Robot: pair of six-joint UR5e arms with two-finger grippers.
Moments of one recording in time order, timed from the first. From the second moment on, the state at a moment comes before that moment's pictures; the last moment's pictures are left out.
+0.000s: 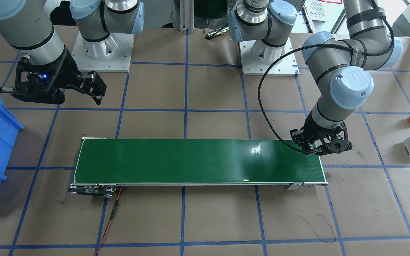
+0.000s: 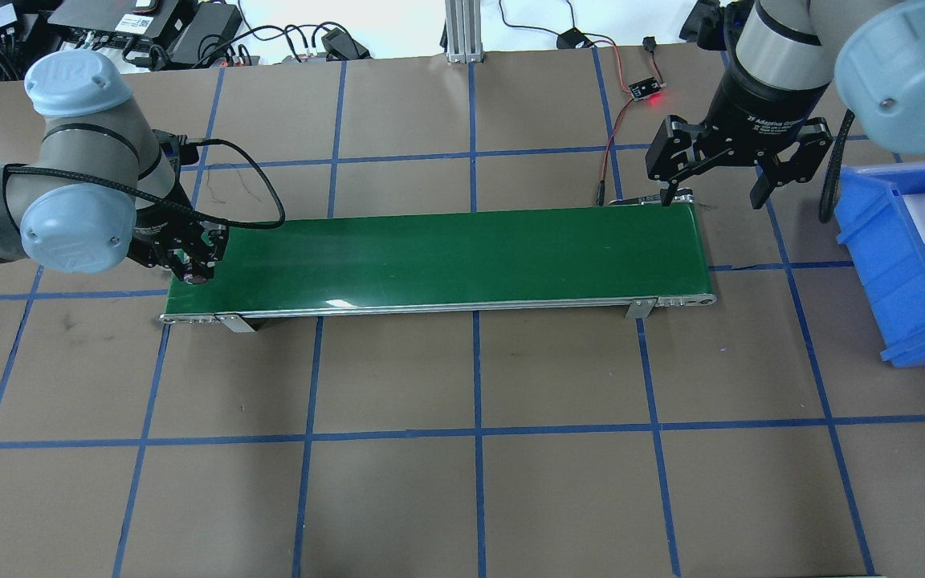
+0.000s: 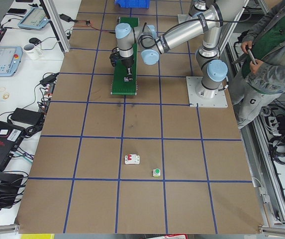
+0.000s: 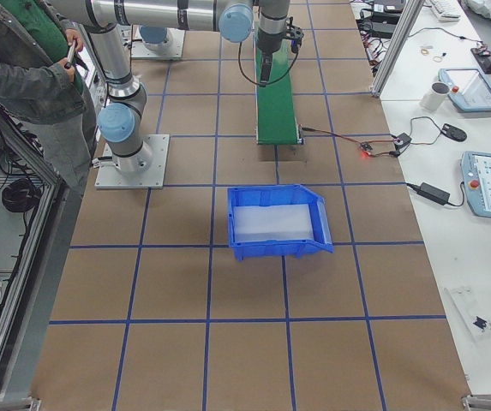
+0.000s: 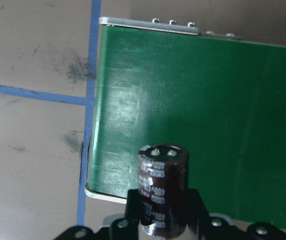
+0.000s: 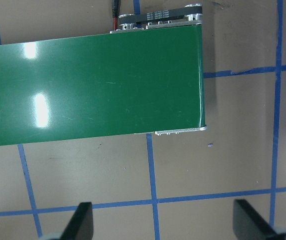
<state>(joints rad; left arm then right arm) -1.38 -1.76 -1.86 -1.15 1.71 0.03 1.54 -1.54 1.60 -1.56 -1.56 0.06</state>
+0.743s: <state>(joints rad) -1.42 -1.85 -1.85 -1.06 1.71 0.20 1.54 -1.54 1.60 -1.56 -1.57 0.05</state>
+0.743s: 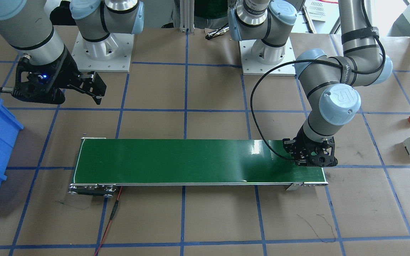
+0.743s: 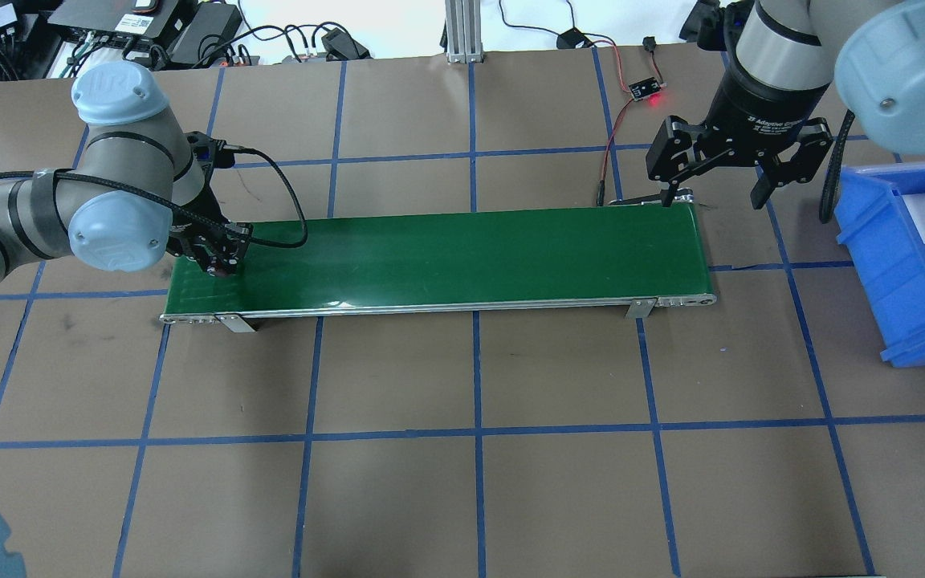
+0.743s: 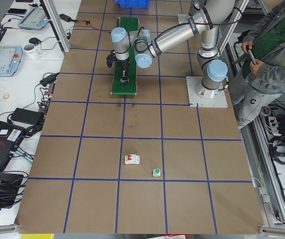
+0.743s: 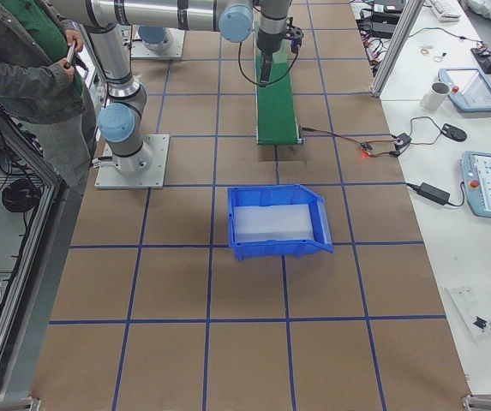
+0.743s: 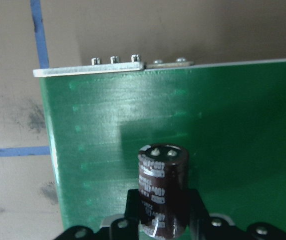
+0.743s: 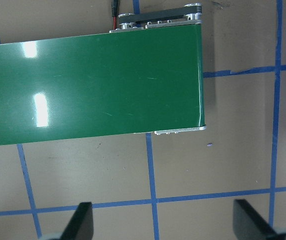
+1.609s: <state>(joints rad) -1.43 -1.86 -1.85 -1.04 1.70 0.24 1.54 -1.54 1.60 -1.56 -1.57 0.05</state>
